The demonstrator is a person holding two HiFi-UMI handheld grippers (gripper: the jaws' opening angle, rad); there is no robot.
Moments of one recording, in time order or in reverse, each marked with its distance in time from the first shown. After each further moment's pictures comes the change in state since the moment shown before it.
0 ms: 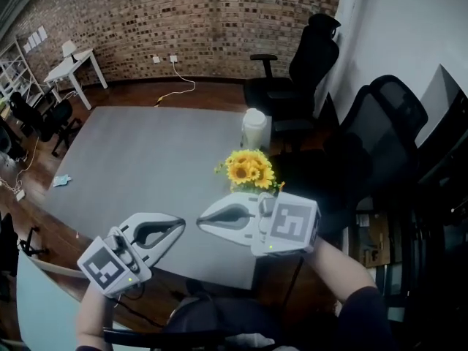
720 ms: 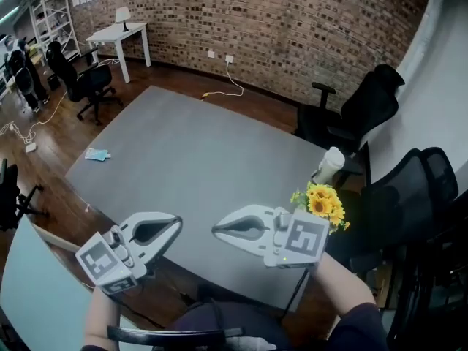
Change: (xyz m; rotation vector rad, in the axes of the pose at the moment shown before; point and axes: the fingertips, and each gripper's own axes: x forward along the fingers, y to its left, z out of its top) left arm -0.219 0.155 -0.054 -0.195 -0.271 0.252; right arm 0.226 -0.033 0.027 -0.030 0.044 0.157
